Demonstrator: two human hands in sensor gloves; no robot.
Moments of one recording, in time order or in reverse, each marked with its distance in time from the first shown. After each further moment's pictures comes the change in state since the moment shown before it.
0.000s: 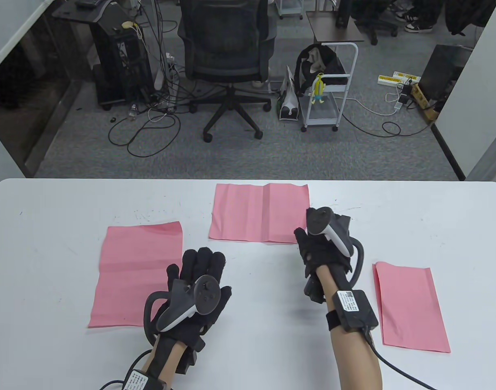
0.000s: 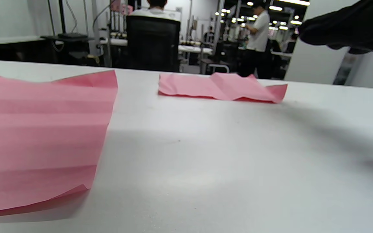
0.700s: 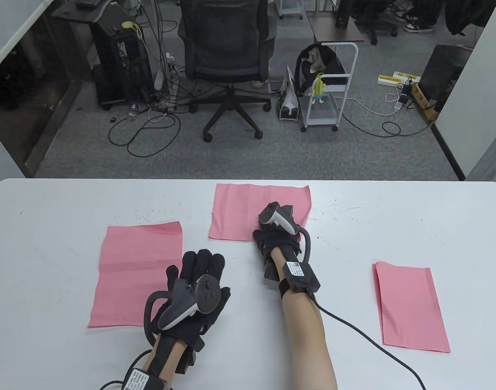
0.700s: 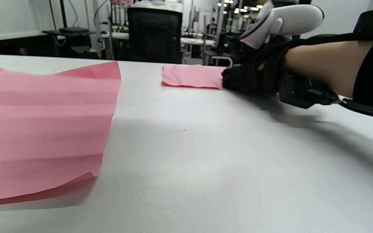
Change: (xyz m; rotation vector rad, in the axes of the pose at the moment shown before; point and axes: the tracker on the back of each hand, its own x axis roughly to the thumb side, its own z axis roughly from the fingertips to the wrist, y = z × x) left_hand -0.001 -0.008 -0.006 -0.035 0.011 -0.017; right_hand 0.055 0.091 -0.109 0.271 0.028 0.042
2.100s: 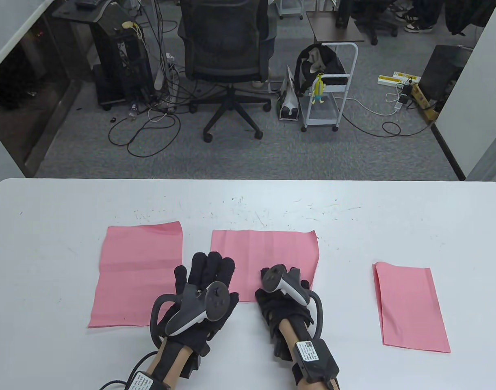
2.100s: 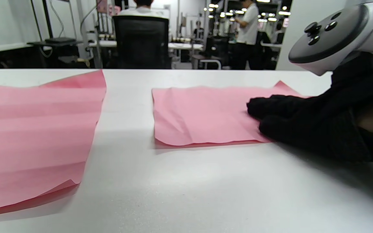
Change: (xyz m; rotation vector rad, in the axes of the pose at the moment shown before) left_hand 0.019 0.001 0.009 0.023 -0.052 -0.050; right_hand -0.053 0.104 0.140 0.036 -0.058 0.099
